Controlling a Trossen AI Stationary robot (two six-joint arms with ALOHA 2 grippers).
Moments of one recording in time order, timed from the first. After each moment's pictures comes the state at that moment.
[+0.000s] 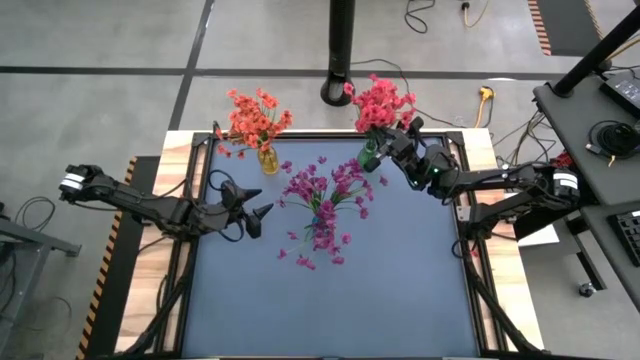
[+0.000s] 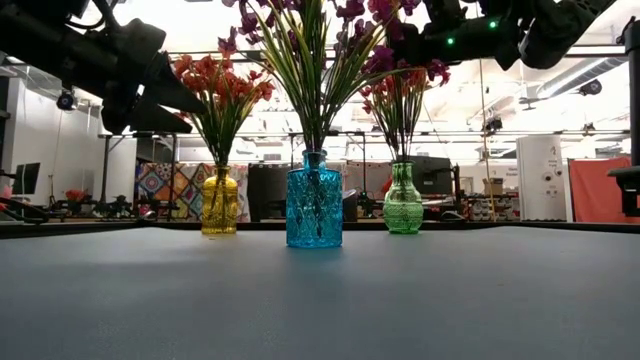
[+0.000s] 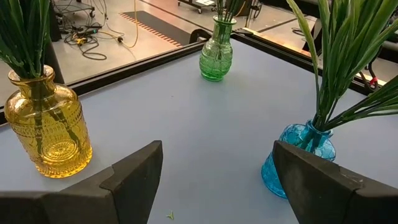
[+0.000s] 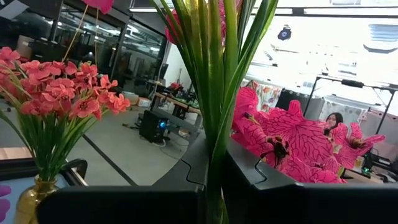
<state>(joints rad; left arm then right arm) -0.25 0.81 0.34 0.00 -0.78 -0.55 -0.31 1.29 0.62 1.00 0.48 -0.47</state>
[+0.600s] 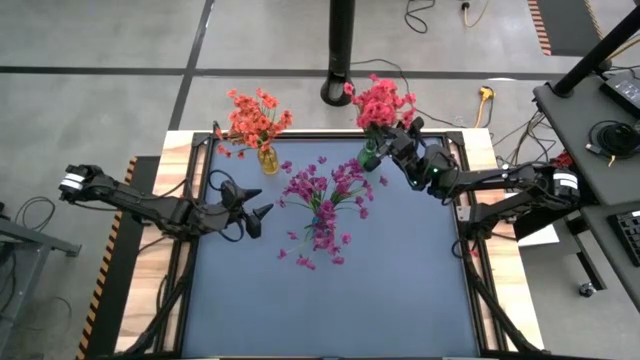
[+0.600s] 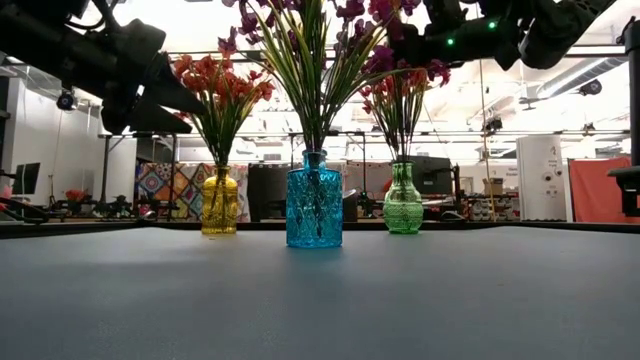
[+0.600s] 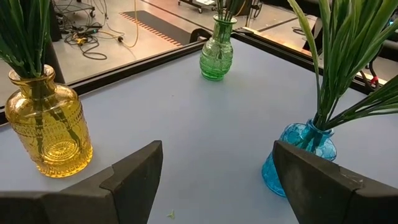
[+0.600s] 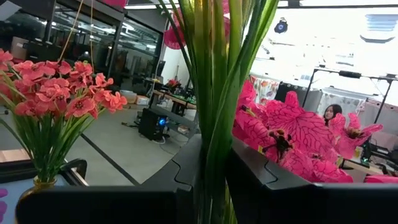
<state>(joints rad) -0.25 0.81 0.34 -0.01 -0.78 -0.55 -0.31 1.29 0.62 0.99 0.50 -0.44</state>
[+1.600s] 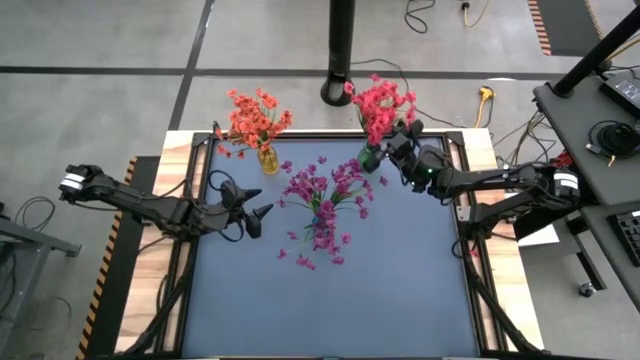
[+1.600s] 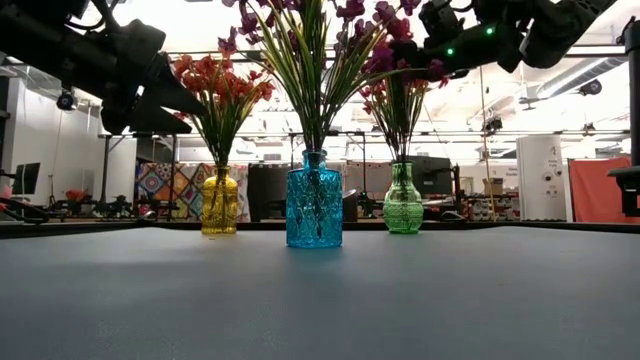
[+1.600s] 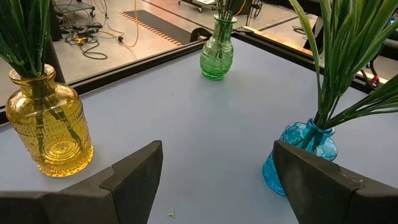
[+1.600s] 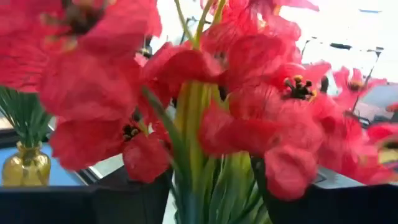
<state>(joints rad) -0.25 0.81 0.34 -0.01 -0.78 -0.55 -0.31 1.29 0.61 0.87 0.59 -0.39</state>
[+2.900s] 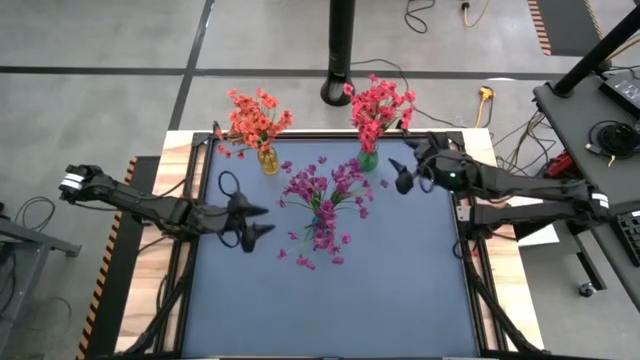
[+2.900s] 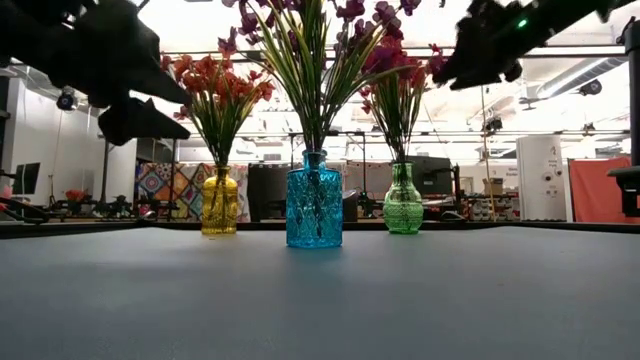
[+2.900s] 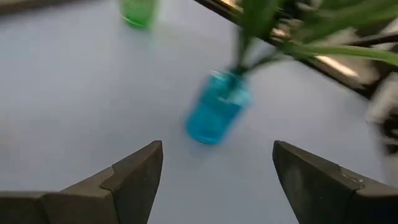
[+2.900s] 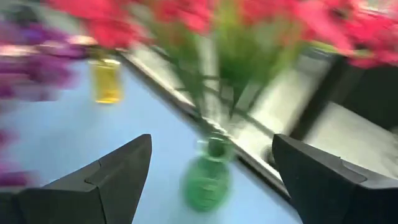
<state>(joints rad) -0.25 0.79 0.34 -0.03 -0.44 -0.63 -0.24 0.84 0.67 -0.19 0.53 0.06</state>
